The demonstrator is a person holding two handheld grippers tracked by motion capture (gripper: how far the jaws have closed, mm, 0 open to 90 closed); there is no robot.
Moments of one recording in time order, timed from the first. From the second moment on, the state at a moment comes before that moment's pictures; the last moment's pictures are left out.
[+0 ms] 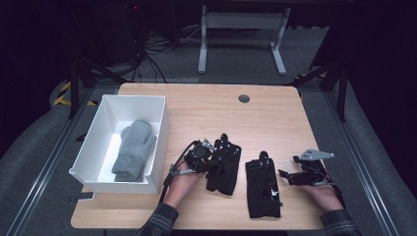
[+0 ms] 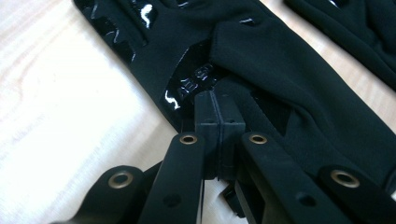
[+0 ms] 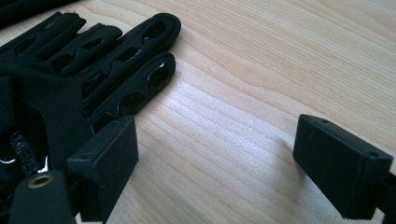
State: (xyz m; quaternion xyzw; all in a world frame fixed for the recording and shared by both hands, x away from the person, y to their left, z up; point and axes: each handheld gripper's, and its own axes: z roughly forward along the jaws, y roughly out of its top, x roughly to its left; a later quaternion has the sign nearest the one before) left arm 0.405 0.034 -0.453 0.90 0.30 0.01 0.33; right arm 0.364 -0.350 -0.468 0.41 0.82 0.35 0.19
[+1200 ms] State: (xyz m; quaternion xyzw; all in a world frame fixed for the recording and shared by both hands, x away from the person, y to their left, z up) left arm 0.368 0.057 -0.452 0.88 0.33 0.02 0.33; right arm 0.364 -0.350 -0.468 0.41 0.82 0.35 0.19
